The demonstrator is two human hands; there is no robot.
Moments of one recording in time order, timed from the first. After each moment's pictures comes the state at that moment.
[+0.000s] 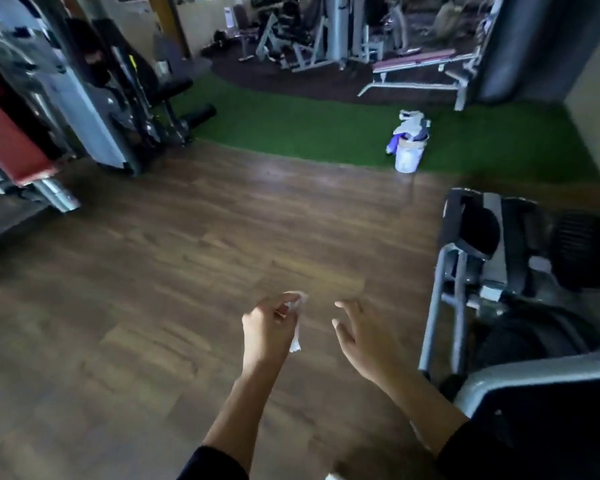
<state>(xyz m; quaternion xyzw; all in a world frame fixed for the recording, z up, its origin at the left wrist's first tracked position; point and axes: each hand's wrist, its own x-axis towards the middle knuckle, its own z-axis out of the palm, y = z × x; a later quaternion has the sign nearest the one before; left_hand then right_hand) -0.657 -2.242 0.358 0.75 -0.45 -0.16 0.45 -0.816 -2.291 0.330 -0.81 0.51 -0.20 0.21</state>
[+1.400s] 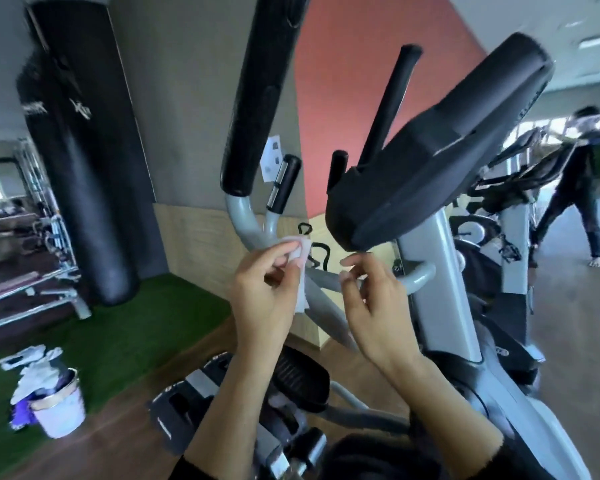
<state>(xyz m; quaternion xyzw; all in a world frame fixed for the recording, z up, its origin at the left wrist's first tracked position) -0.938 -2.649 0.619 0.05 -0.73 -0.30 0.61 -1.012 -2.529 0.598 -0.38 0.70 -0.55 -0.25</state>
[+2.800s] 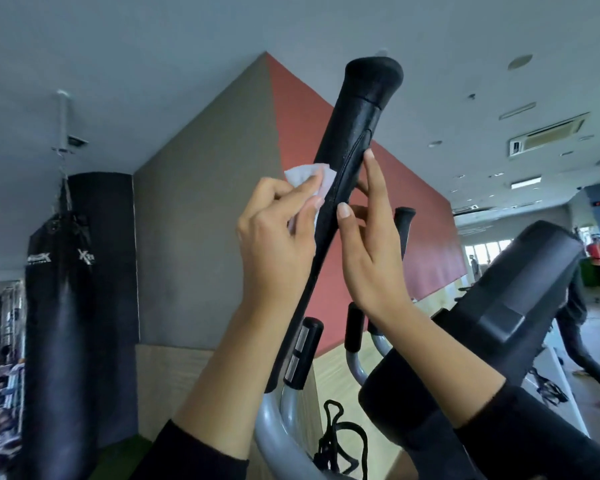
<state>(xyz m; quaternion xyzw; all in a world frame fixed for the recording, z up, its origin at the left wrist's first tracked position) -0.991 -2.695 0.871 -0.18 -0.60 -0.09 0.77 -1.069 -2.616 0.848 -0.50 0.39 -0.62 -0.47</state>
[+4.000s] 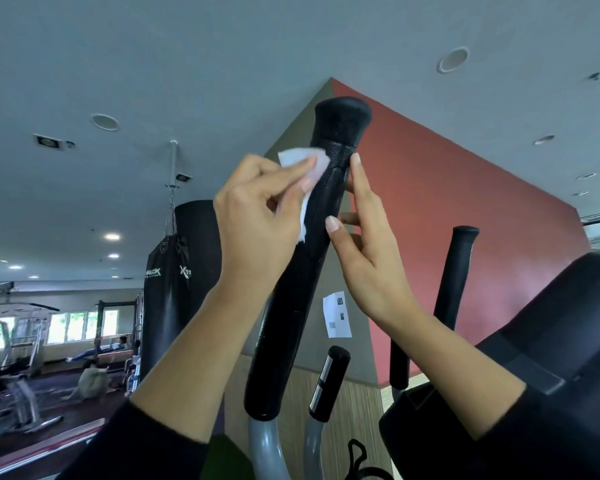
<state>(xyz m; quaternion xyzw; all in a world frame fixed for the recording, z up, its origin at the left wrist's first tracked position) -0.977 -2.653 0.918 -0.14 -0.60 0.02 0.79 -1.095 -2.591 0.878 -0.63 0.33 -0.61 -0.35</state>
